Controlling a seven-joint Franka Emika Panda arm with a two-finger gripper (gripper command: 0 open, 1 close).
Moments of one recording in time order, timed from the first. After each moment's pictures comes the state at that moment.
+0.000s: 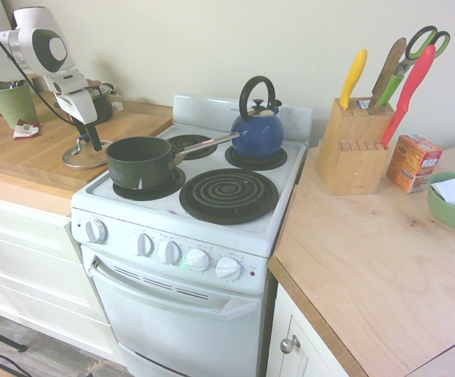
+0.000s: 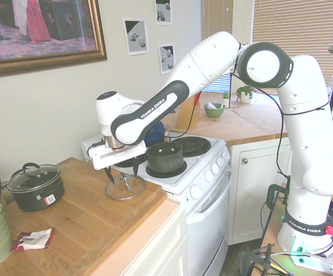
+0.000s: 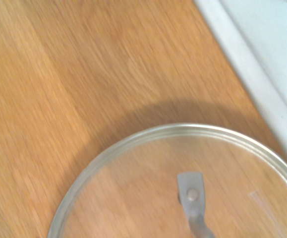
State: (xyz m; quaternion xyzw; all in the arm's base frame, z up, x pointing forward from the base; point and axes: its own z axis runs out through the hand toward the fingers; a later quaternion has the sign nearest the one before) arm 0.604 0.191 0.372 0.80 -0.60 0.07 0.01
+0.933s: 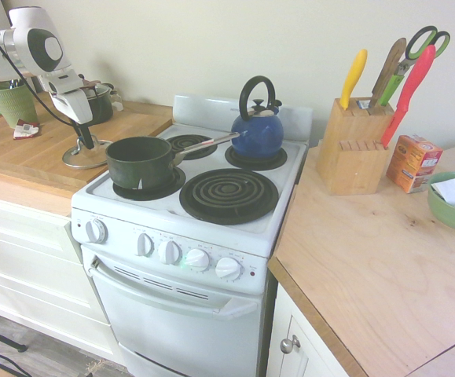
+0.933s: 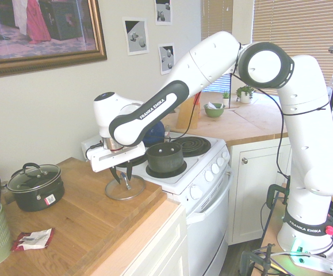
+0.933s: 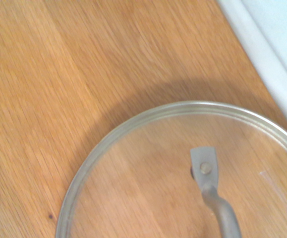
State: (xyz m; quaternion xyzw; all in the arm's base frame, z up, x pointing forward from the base) arm 0.599 0.201 0.372 0.80 -0.60 0.07 0.02
